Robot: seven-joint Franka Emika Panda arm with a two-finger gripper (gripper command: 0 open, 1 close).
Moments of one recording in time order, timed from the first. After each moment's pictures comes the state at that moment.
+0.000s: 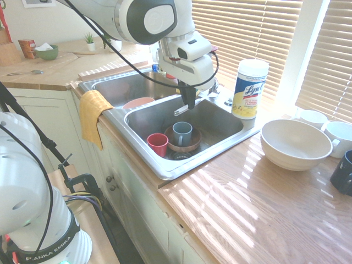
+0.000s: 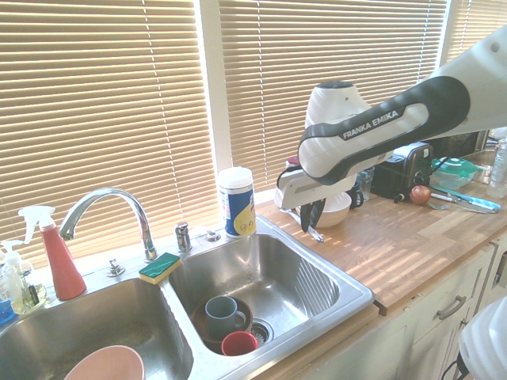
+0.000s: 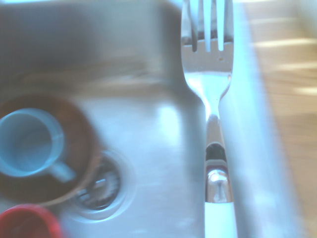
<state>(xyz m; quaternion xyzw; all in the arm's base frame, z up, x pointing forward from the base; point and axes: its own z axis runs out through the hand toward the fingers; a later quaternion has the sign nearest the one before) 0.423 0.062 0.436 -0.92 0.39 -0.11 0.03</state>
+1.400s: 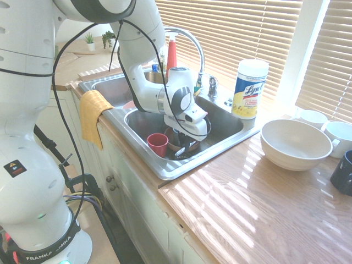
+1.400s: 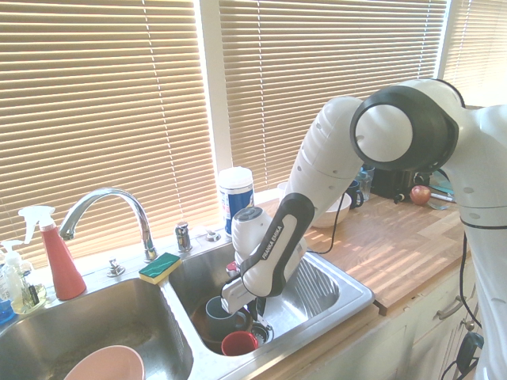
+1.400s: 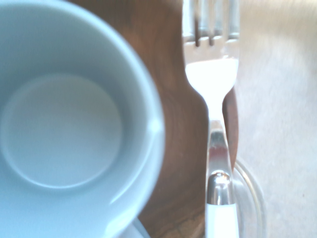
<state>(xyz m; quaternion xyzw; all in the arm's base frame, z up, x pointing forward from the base) 0.514 0.145 0.176 -0.94 0.32 -0.05 -0.02</state>
